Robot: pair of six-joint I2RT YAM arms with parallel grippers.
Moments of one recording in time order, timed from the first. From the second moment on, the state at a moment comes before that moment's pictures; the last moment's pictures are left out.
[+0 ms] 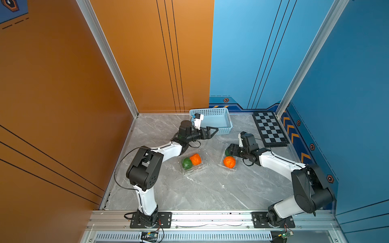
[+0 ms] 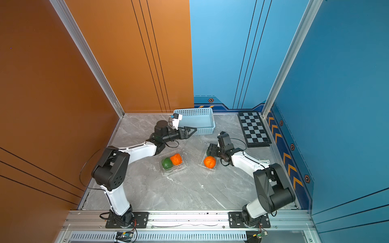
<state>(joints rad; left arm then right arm) -0.42 1.80 1.09 0.53 0.60 -0.66 0.37 1.54 0.83 -0.15 -0.08 0.53</state>
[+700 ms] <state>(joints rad) -0.33 1.50 0.76 0.16 0.41 -0.36 0.40 1.67 0.97 -0.21 -0.01 0.45</state>
